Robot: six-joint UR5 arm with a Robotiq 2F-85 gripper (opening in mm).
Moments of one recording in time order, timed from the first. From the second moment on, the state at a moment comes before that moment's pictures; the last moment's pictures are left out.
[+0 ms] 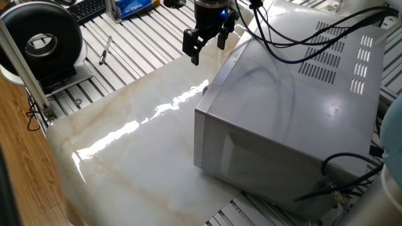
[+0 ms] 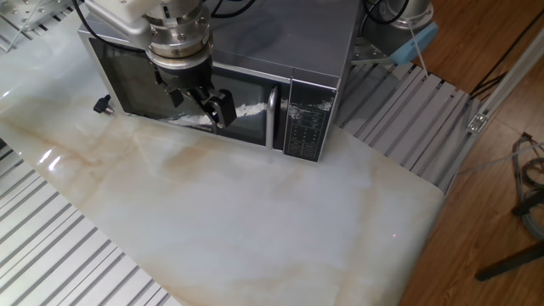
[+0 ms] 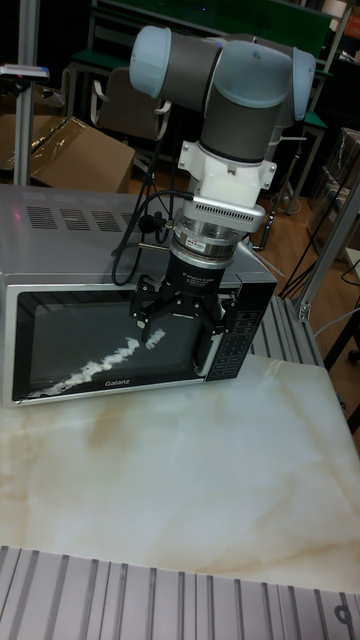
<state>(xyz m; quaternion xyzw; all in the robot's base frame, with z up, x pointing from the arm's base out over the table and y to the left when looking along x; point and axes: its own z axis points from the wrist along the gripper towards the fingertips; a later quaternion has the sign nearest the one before) 0.544 0.002 0.190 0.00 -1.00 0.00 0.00</state>
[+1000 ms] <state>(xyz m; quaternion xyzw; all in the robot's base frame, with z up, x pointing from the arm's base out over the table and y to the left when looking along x) 0.564 -0.017 0.190 -0.05 -1.00 0.04 -0.04</state>
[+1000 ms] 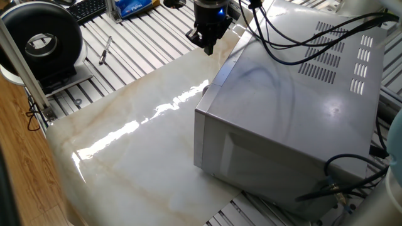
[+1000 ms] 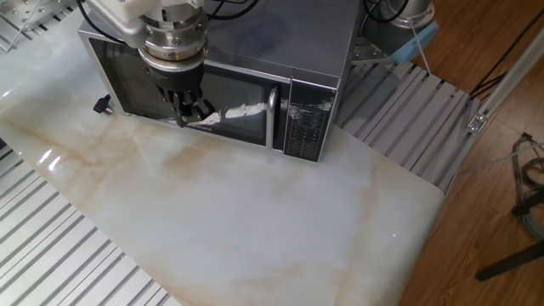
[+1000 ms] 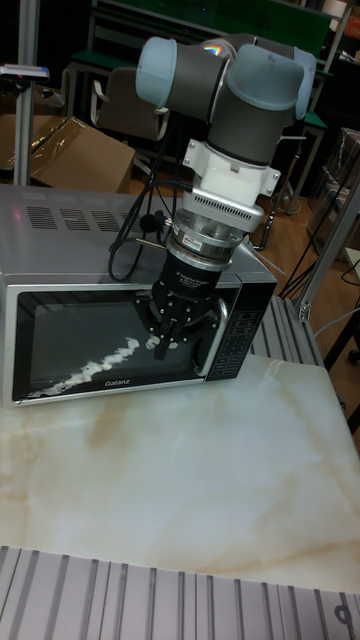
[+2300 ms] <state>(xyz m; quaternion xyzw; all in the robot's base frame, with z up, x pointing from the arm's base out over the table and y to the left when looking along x) 0.535 0.031 0.191 -0.09 -1.00 -0.01 0.00</state>
